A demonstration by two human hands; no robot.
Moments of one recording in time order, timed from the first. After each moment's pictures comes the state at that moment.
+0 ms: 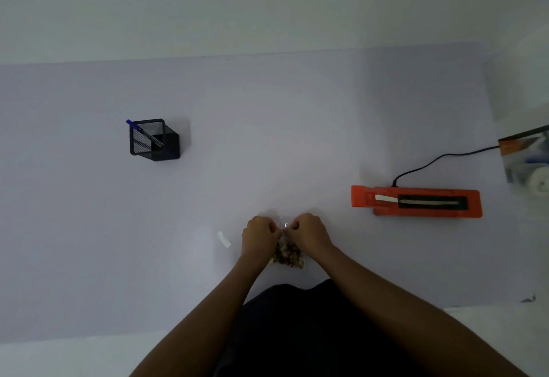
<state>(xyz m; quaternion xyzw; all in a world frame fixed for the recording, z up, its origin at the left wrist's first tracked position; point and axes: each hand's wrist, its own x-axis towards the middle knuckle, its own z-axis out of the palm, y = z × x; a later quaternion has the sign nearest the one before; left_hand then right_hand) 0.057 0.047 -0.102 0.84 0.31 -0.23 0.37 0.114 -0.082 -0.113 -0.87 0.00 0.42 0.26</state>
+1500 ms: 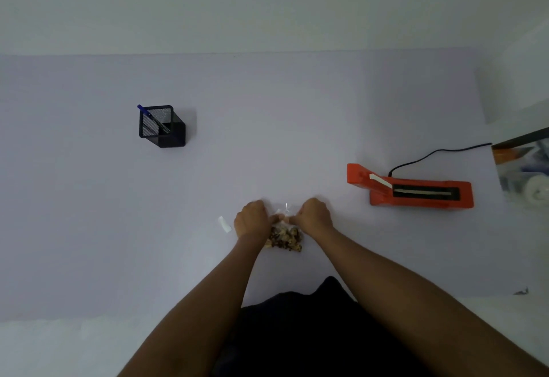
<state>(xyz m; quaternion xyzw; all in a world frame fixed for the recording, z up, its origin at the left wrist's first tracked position) 0.053 0.052 -0.105 0.89 0.32 -0.21 0.24 0.122 -0.085 -0.117 -0.89 0.07 0.41 0.19</state>
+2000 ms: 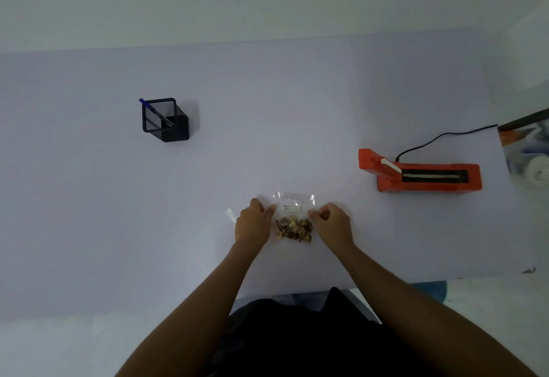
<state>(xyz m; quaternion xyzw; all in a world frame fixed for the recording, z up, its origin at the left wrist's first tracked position) 0.020 0.065 -0.086 0.84 0.34 -0.22 0.36 0.067 -0.126 -0.106 -0.88 0.12 0.27 0.38</state>
